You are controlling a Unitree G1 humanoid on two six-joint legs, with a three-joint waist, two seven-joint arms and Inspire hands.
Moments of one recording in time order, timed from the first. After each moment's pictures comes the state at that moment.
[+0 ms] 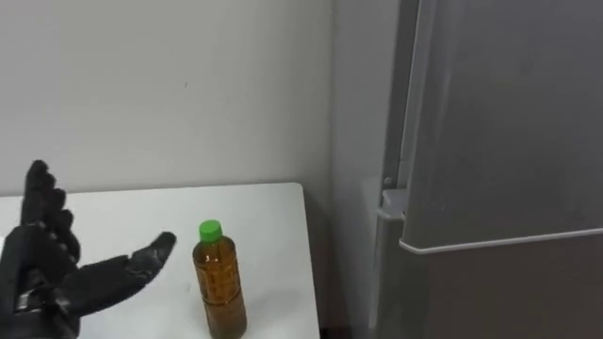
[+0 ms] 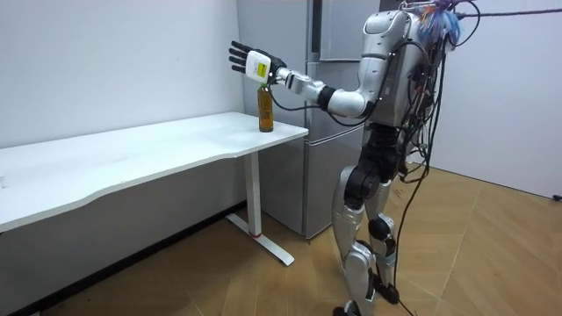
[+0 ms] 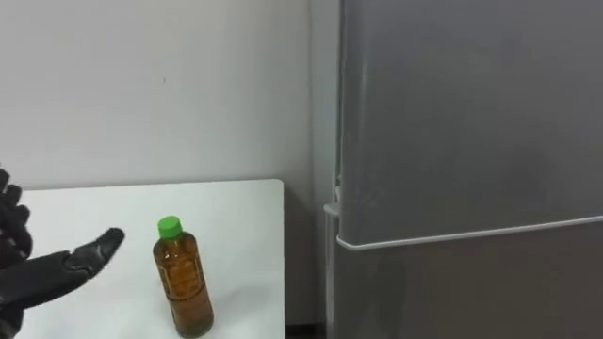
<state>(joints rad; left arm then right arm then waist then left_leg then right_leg) 0.01 0.22 0.14 -0.26 -0.29 -0.08 0.17 0.17 -0.20 -0.14 1.22 0.44 -0.03 0.24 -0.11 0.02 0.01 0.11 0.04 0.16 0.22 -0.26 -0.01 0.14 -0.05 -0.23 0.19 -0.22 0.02</state>
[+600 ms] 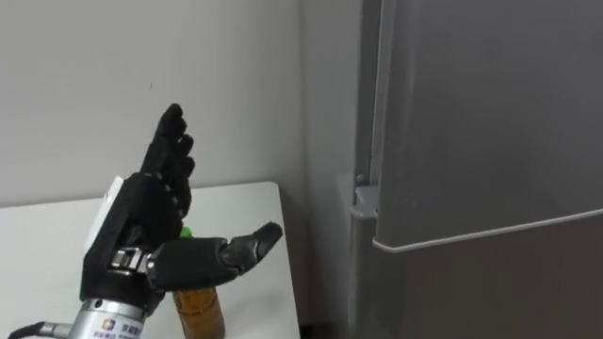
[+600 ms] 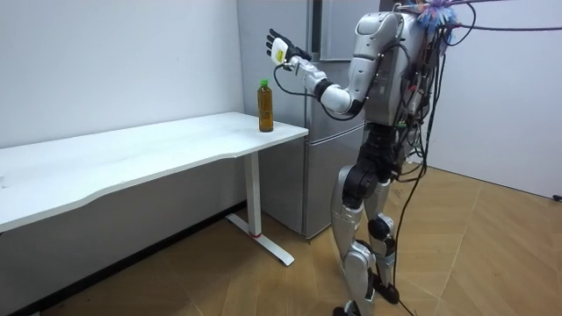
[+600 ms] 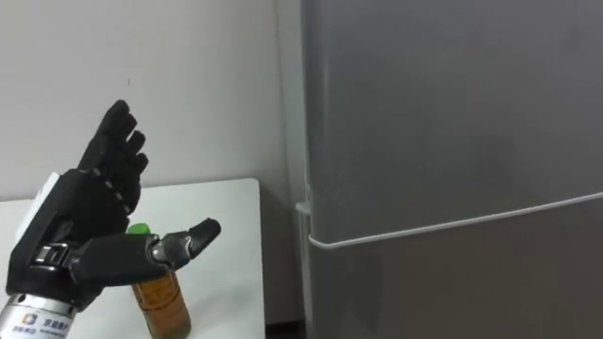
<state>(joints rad) -0.09 0.19 0.02 -0.38 -0.29 0.01 -0.06 0.09 -0.20 -0.13 1.33 0.48 -0.01 0.26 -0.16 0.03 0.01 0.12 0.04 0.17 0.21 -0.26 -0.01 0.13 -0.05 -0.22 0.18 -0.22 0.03</state>
